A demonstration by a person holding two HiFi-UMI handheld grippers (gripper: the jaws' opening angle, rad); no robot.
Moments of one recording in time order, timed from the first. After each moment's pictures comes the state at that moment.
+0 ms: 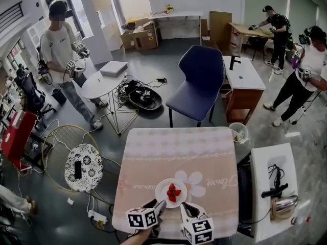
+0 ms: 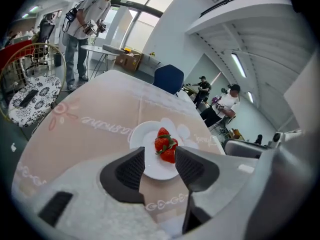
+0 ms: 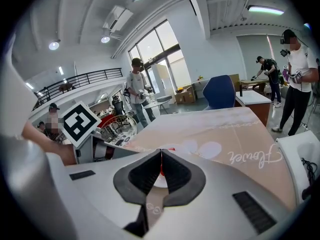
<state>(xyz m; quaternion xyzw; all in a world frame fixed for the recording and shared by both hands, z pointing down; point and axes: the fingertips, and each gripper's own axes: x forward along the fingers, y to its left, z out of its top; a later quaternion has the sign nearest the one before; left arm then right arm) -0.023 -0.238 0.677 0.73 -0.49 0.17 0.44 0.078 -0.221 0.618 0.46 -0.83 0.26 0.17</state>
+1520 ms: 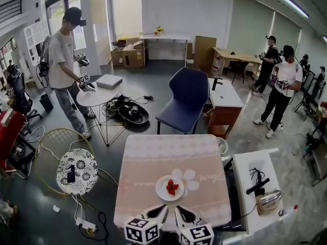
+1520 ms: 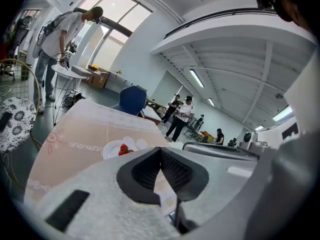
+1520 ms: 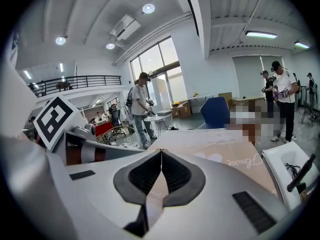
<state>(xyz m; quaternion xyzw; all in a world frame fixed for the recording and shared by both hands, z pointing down) -0.019 -0.145 0.537 0.86 -0.38 0.08 0.34 0.022 -0.128 0.518 0.51 -0.82 0.20 0.14</state>
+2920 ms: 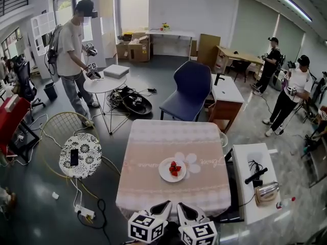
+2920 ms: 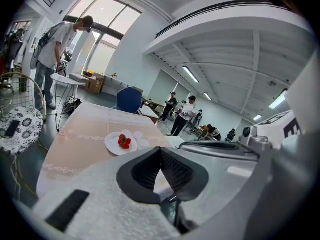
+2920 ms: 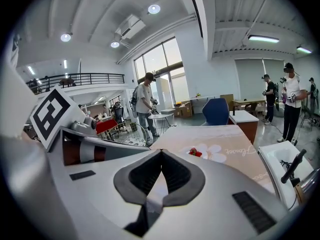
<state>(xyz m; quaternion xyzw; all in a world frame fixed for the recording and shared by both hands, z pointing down) -0.026 -0.053 0.532 0.87 -0.37 0.10 0.30 0.007 -0.036 0.518 0.50 -0.83 0.19 0.15</state>
